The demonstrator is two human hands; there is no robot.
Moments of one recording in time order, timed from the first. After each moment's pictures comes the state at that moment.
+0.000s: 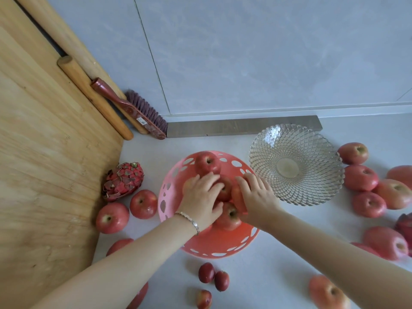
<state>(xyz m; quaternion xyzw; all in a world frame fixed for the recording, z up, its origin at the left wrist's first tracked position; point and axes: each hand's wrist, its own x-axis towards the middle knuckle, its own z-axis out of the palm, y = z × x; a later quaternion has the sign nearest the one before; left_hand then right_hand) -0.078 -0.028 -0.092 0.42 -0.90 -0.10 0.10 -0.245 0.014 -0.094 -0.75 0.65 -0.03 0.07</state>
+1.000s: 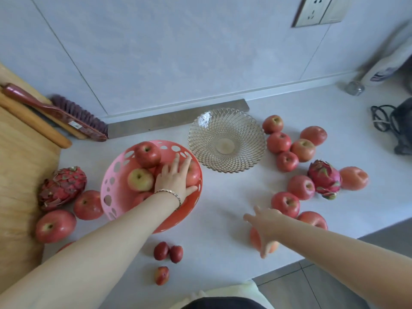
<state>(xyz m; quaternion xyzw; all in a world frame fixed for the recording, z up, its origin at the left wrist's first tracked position) -0.153 0.004 -0.081 0.49 -0.86 -0.14 -0.07 -0.339 0.161 -0.092 -0.60 0.65 0.35 0.31</state>
